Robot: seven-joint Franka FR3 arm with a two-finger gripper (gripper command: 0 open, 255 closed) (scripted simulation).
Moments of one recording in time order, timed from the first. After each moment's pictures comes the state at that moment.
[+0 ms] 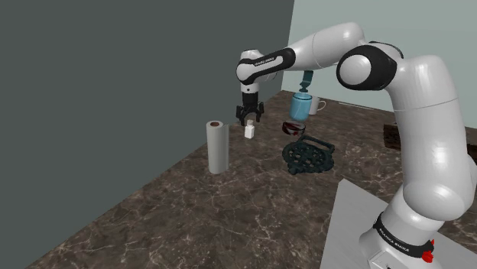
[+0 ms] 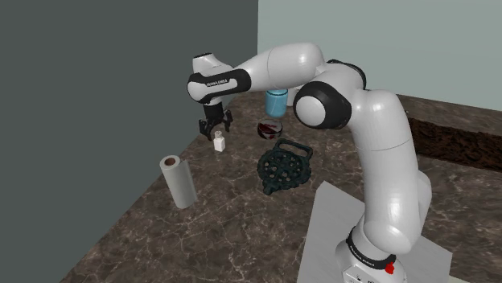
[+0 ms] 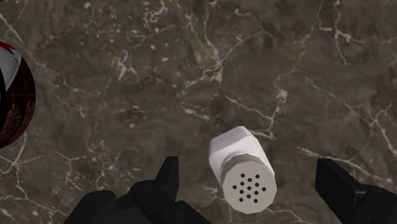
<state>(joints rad) 0.00 0.56 0.01 -1.43 0.02 1.84 0.13</state>
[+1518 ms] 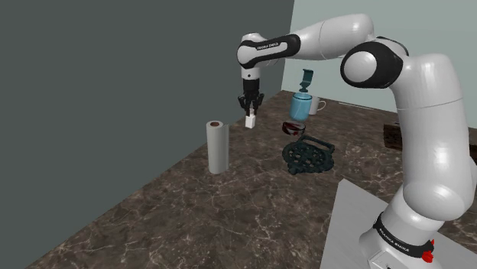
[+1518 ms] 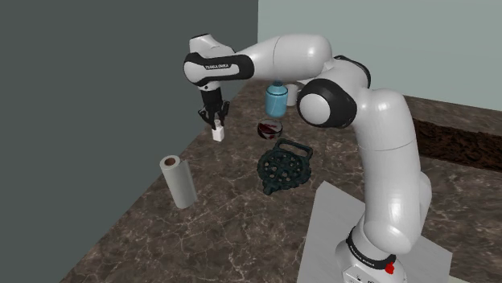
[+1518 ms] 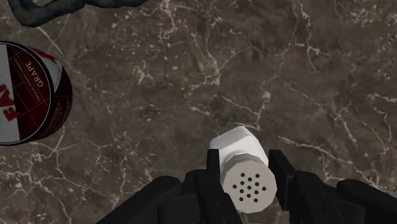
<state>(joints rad) 0.00 0.52 0.01 -1.32 0.02 1.70 0.14</state>
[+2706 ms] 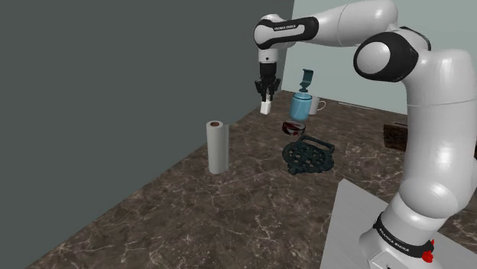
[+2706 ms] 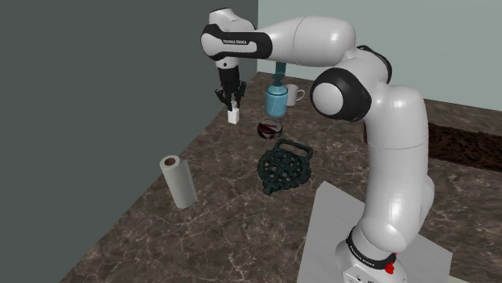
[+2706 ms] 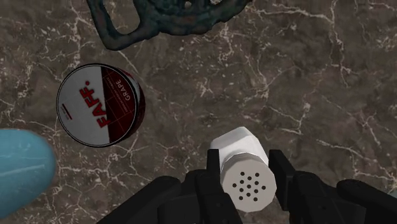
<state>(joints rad) -0.08 0.43 -0.02 -1.30 0.02 1.58 0.02</state>
